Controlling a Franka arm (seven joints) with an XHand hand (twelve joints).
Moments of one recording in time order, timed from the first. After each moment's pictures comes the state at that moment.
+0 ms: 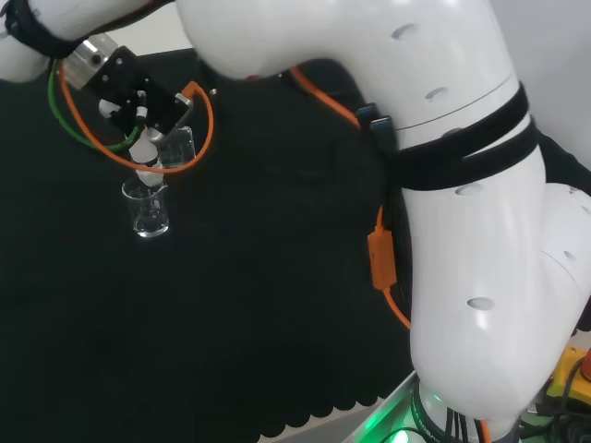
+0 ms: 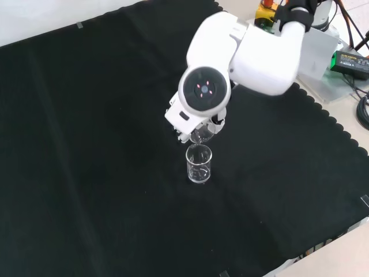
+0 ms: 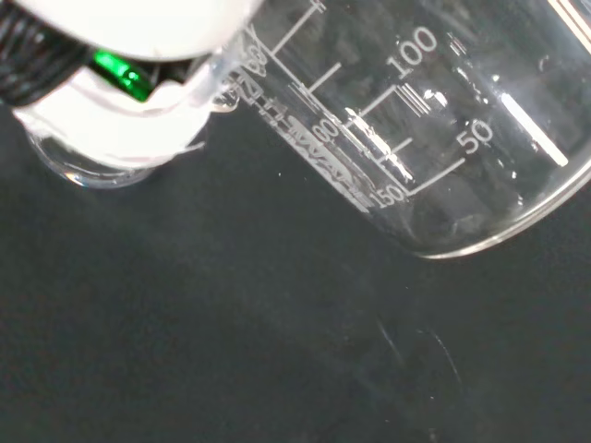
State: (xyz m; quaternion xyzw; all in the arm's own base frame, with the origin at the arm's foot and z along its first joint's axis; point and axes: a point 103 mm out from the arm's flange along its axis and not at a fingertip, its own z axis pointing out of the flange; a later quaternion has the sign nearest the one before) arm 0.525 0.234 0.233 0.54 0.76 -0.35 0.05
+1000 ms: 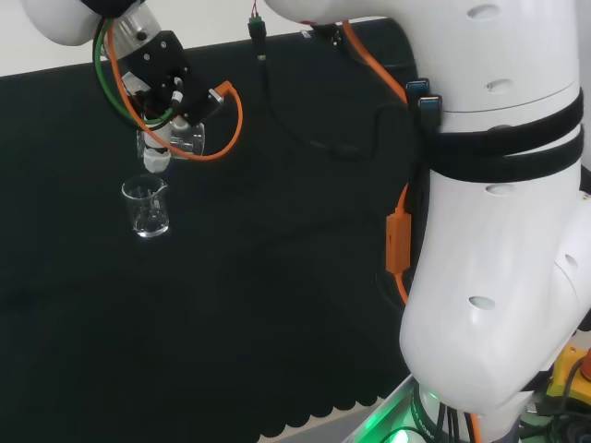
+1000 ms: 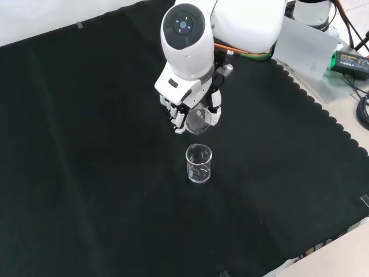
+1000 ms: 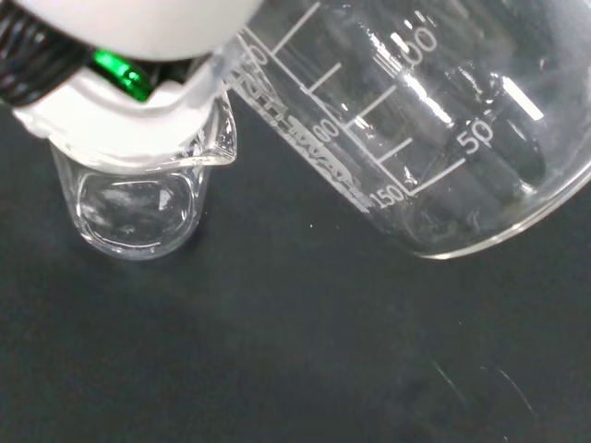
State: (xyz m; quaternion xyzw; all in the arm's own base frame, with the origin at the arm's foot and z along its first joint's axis) arm 0.523 0.203 0.243 0.56 0.79 -0.24 0.00
